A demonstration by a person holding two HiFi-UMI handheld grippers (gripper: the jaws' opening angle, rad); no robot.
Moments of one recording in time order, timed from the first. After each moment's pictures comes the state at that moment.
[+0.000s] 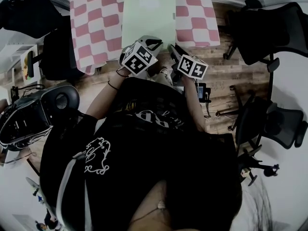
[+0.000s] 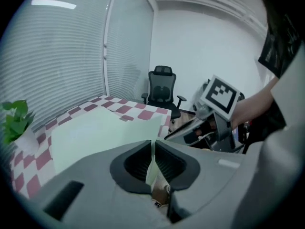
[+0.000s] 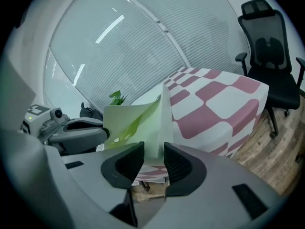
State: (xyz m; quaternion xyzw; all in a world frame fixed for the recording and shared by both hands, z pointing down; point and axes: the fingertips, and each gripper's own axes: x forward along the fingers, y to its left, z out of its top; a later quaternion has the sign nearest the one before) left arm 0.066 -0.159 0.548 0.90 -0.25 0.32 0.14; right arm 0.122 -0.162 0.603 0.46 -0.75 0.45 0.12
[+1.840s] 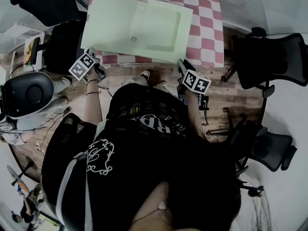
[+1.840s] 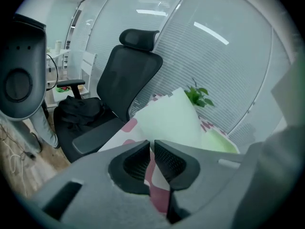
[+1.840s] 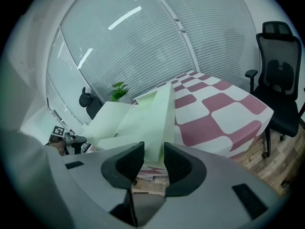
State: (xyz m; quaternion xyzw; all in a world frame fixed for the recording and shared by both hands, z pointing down) left arm -0.351 -0.113 0.598 0.49 -0.77 -0.01 0.42; right arm 0.118 -0.168 0.600 0.46 -0.78 0.39 0.19
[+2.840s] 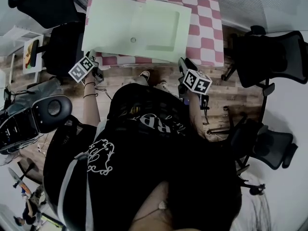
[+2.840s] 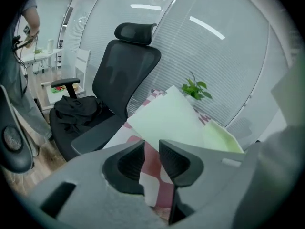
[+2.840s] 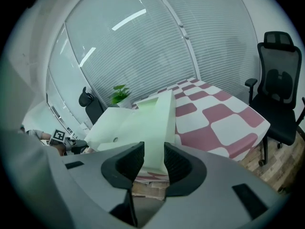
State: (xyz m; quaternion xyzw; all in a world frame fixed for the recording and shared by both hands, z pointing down) left arm -0.354 -0.109 0.618 0.52 -0.75 0.02 0.42; right arm 0.118 -0.178 0.579 0.47 -0.78 0.36 0.19
